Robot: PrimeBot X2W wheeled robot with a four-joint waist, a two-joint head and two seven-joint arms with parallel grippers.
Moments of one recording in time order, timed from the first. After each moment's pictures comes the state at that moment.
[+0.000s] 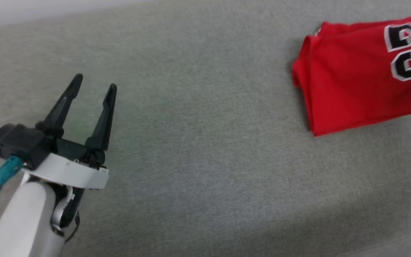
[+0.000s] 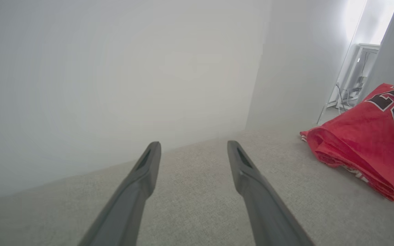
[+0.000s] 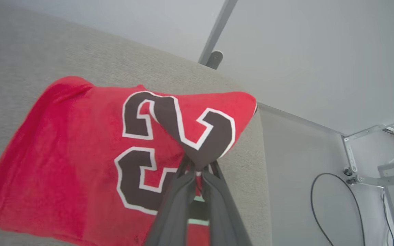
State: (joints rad) left arm -0.41 0.45 -0.21 0.08 -0.43 -0.13 -0.26; right arm -0.88 -0.76 0.52 0.41 0.61 0.13 0.32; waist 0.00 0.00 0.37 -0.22
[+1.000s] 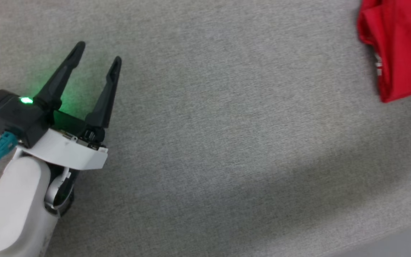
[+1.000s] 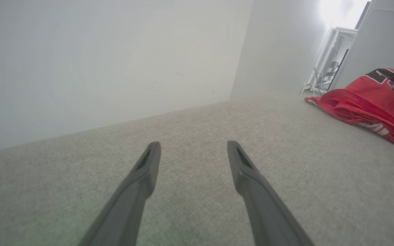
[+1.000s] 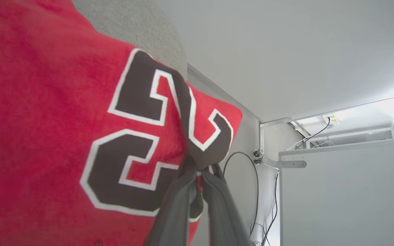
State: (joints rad) left arm -0.55 0.53 -0.30 0.07 -0.46 -0.13 -0.26; right arm -1.18 -0.79 0.73 0.94 0.36 0.13 -0.07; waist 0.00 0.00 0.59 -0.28
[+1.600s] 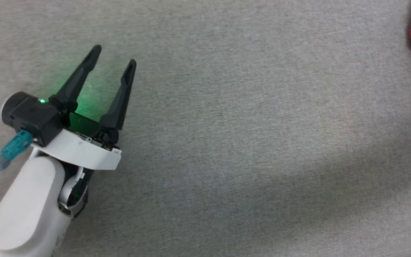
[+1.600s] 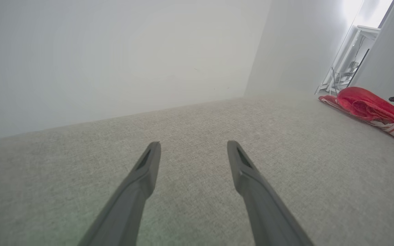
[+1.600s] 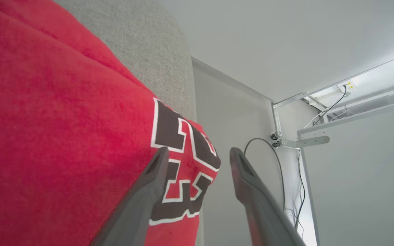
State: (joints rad) left arm -0.56 0.49 -0.34 0.09 -0.48 -0.13 -0.26; right arm -1.20 -0.71 0.55 1.24 0.31 0.13 -0.17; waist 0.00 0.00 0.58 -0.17
